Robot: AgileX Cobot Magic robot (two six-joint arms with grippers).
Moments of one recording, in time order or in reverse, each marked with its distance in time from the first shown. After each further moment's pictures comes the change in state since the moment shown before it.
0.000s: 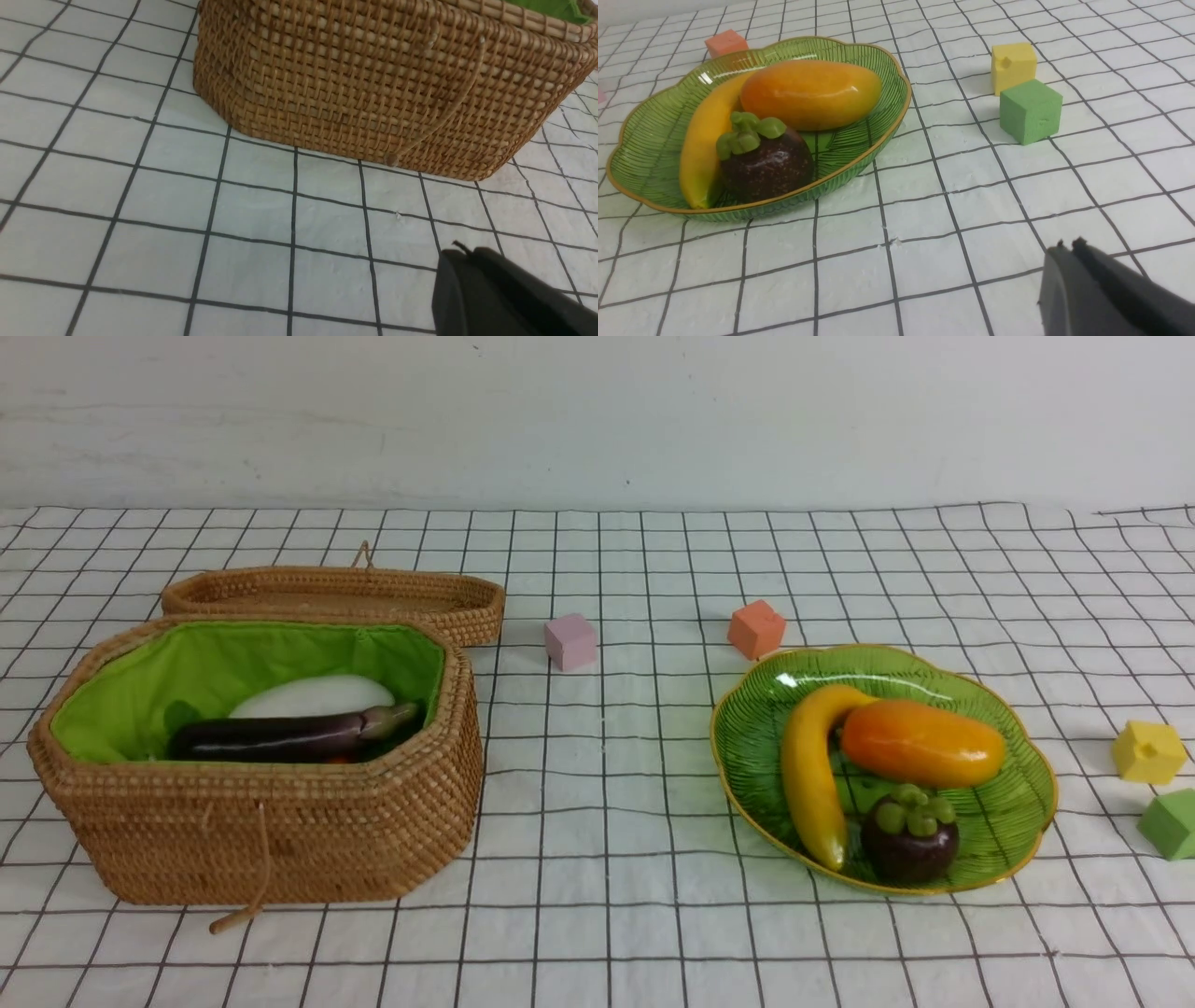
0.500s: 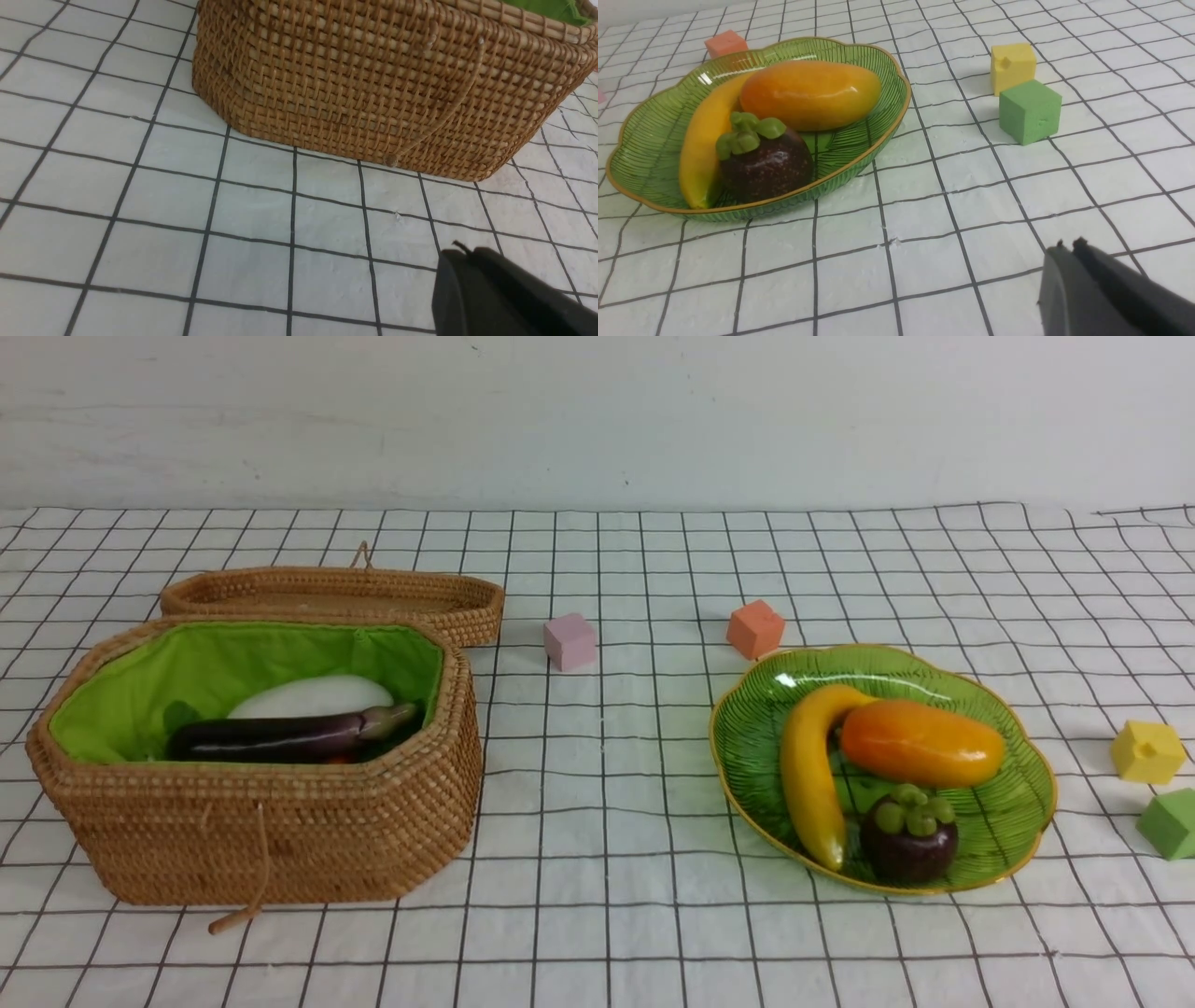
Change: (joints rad) right arm 0.000 0.000 0.000 0.000 0.000 0.000; left arm 0.000 0.000 0.000 0.000 0.000 -0.004
